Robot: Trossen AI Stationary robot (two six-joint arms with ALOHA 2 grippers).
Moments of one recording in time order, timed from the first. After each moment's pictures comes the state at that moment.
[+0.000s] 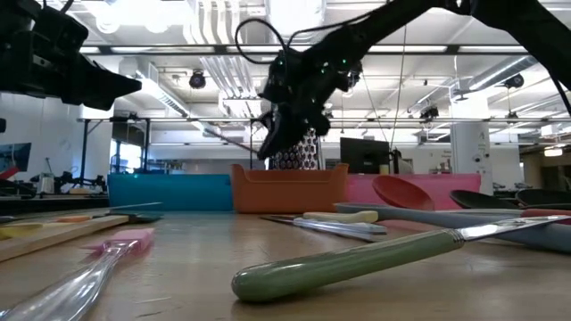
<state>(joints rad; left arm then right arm) -0.02 0.03 0.06 -0.12 -0.15 0.12 -0.40 2.11 1.69 -0.55 -0.40 -0.78</state>
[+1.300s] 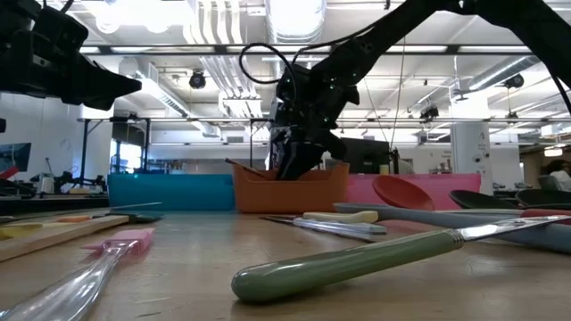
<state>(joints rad) -0.02 0.03 0.06 -0.12 -0.15 0.12 -0.40 2.09 1.53 -0.50 -0.31 -0.76</state>
